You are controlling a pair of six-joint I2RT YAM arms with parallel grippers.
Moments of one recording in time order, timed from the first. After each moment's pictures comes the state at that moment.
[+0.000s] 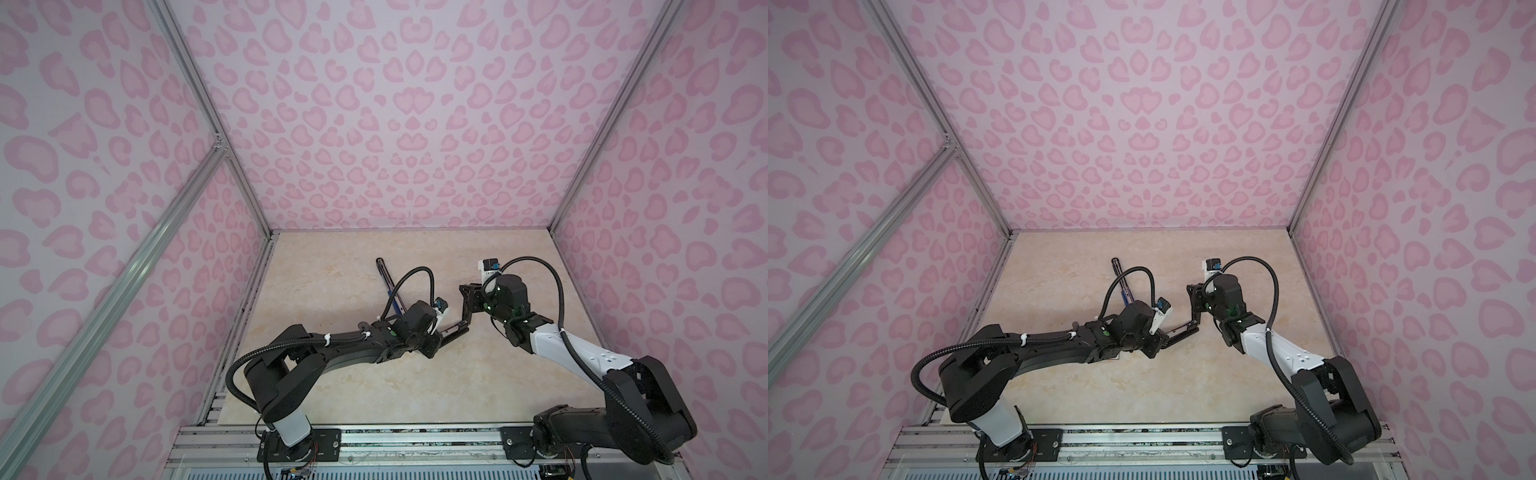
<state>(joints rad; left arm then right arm) -0.96 1.69 0.96 -0.04 0.05 -0.23 0.38 1.34 0.65 0.21 -0.10 0.32</state>
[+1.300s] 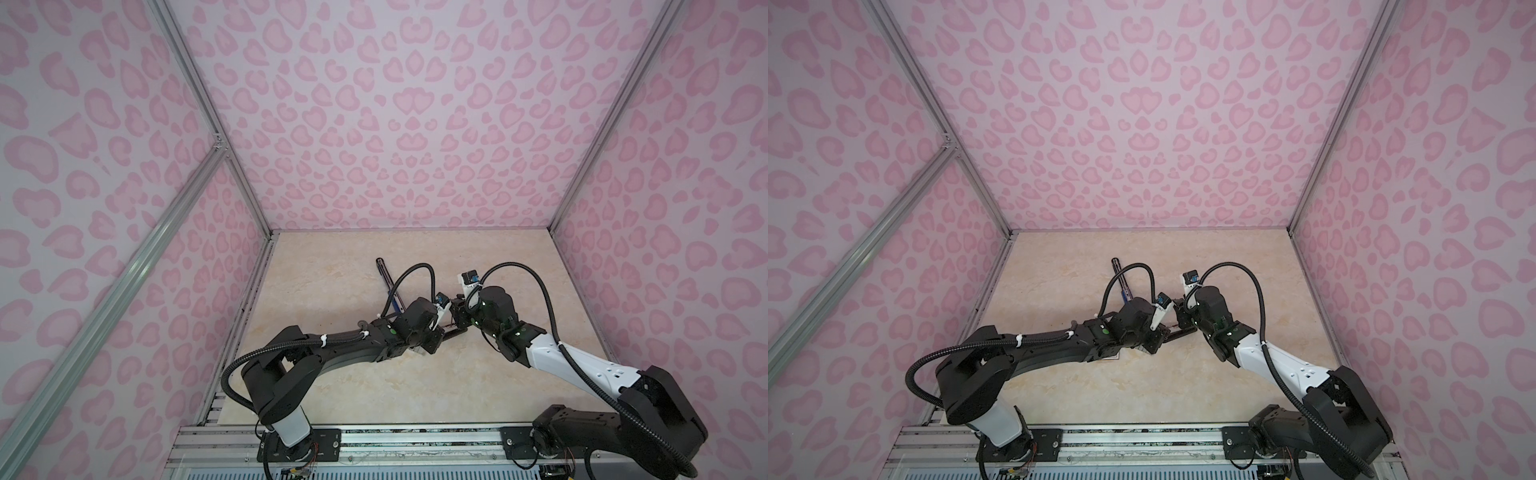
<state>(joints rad) -0.96 1.68 0.98 -0.03 0.02 -0.22 0.57 1.26 0.63 0.12 0.00 0.21</state>
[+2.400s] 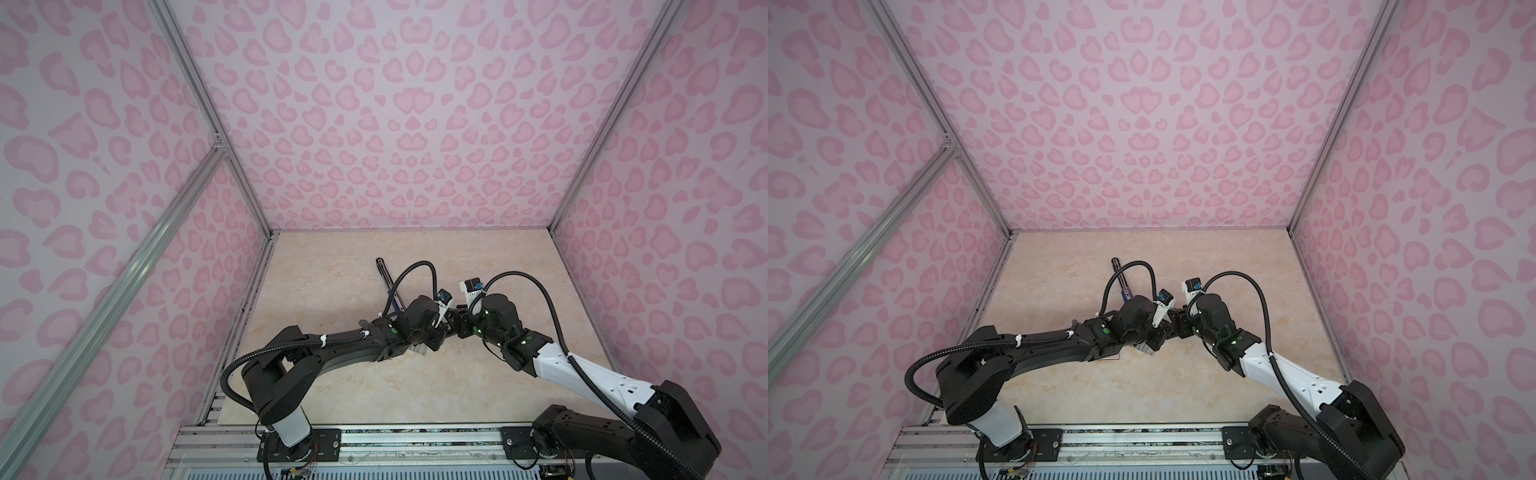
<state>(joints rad) -0.96 1.69 1.00 0.01 0.00 -0.22 0.56 1.15 0.57 0.06 -0.04 0.36</state>
